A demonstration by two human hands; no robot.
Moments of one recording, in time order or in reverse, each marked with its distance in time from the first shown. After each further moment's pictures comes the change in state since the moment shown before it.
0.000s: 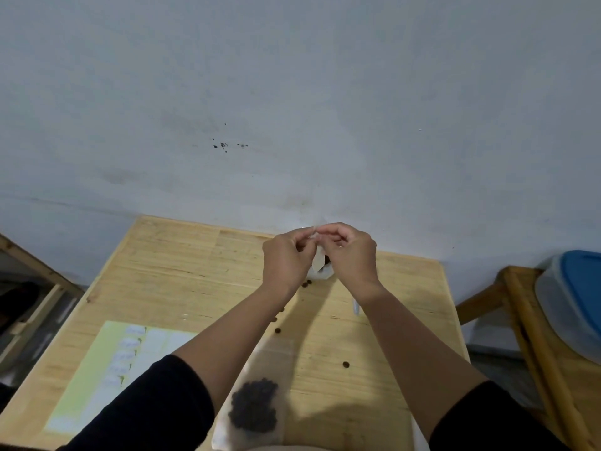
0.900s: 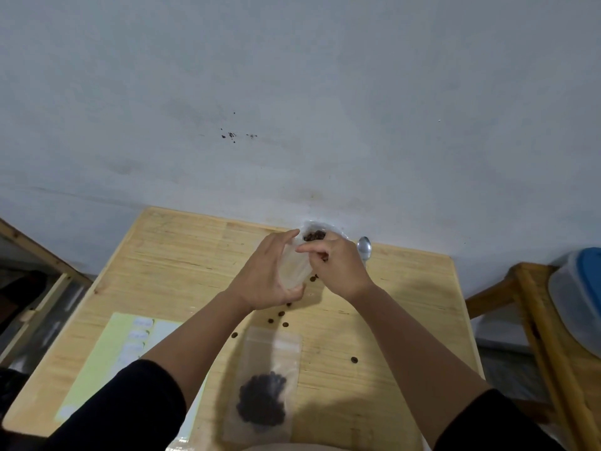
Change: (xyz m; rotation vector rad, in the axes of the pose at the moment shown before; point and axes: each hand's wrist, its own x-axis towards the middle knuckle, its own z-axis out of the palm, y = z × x) left_hand 0.004 -0.081 -0.041 0.251 -0.343 0.396; right_hand -0.006 0.009 0.021 -0.336 -0.344 -0.159
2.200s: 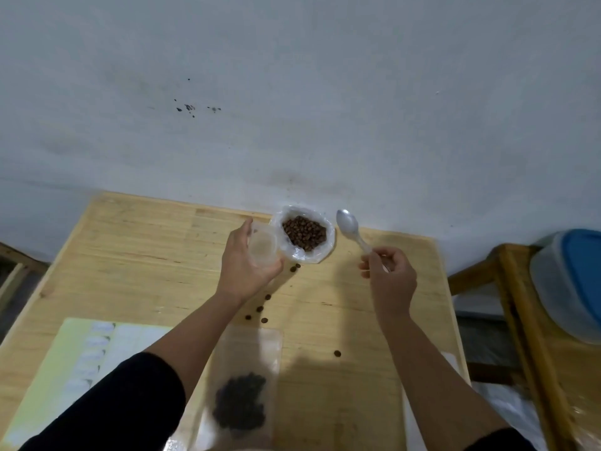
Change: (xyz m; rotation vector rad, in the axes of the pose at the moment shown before) left_hand 0.017 -0.023 0.043 -0.140 0.228 -0.423; right_hand -0.032 0.088 -0.021 0.419 0.733 0.484
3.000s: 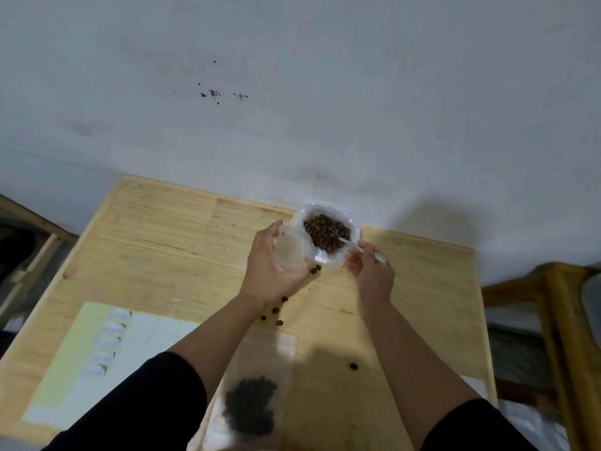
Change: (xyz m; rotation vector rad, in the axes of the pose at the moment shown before) left_hand 0.002 0.002 0.010 -0.054 -0.035 -0.070; right_hand 0.016 0.028 0.074 0.360 -0.149 0.337
